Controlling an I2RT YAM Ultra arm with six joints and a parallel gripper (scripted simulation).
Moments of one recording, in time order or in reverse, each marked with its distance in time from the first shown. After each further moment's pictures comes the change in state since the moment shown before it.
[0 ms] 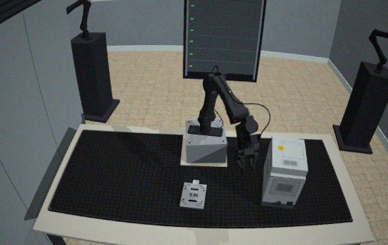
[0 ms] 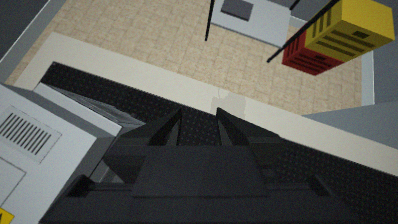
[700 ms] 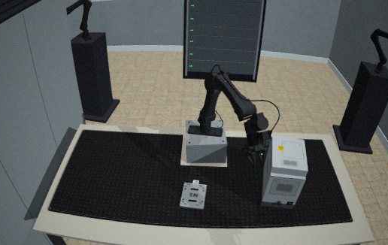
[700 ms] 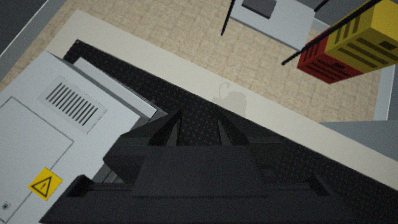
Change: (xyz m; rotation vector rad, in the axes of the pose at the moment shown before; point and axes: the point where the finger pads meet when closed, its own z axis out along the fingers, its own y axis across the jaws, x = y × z) arm 0.014 0.061 -0.013 -0.085 0.040 -0.082
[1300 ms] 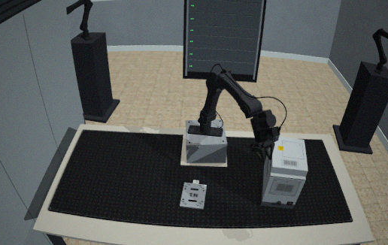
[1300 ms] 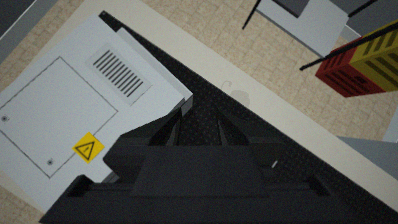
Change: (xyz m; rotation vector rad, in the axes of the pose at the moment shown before) arm 0.019 0.061 -0.012 -0.109 0.060 -0.113
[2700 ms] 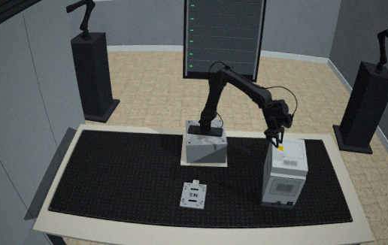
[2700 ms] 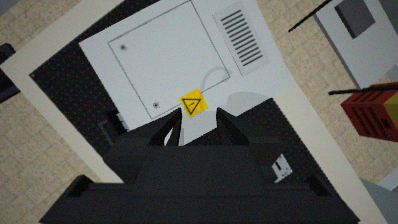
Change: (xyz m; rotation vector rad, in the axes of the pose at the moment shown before) arm 0.042 0.137 -0.035 -0.202 0.097 -0.249
